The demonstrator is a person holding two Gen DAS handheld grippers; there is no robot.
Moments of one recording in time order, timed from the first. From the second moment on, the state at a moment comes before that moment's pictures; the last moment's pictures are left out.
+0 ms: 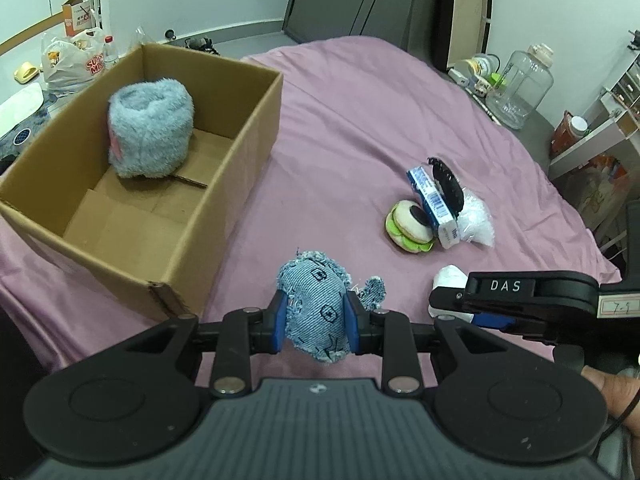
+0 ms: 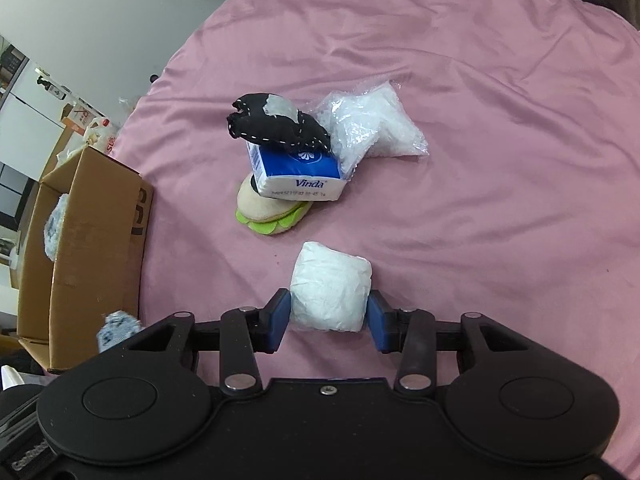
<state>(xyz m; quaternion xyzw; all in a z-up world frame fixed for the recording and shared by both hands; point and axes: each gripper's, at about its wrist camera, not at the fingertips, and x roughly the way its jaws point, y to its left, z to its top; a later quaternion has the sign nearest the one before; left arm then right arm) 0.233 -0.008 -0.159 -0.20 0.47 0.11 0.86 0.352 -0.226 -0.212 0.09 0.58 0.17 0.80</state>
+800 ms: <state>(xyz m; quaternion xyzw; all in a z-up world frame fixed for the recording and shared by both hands) 0.195 0.037 -0.080 -0.21 0.38 0.11 0.89 0.300 -0.203 -0.128 0.10 0.48 0.22 0.85</state>
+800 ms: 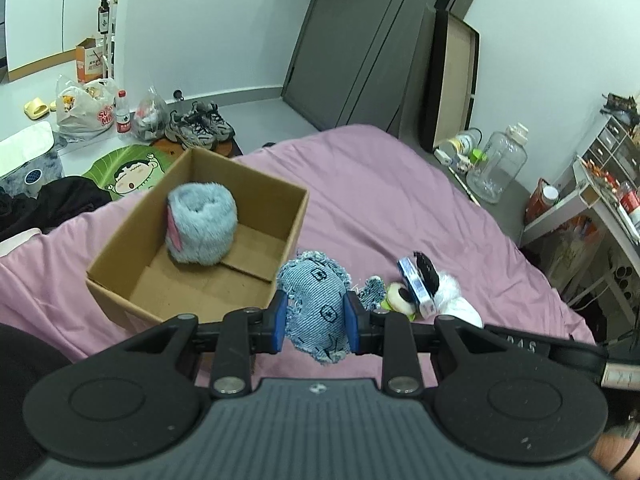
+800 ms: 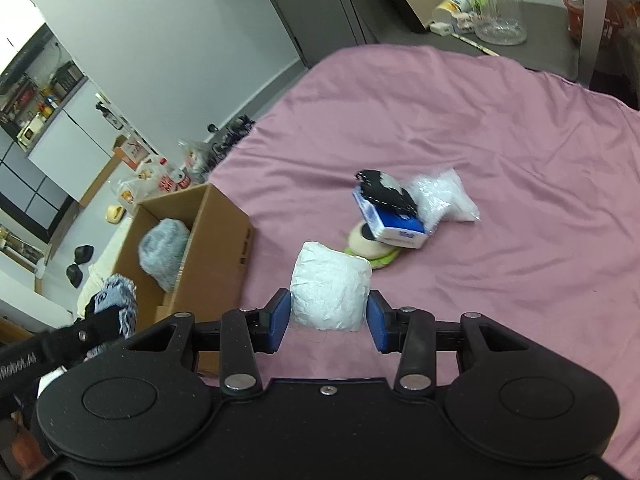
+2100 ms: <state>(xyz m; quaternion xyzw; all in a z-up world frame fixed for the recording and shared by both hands) 0.214 0.143 -0.127 -0.21 0.42 0.21 0.86 0.304 -0.100 -0.111 0.11 0.41 0.30 0.85</state>
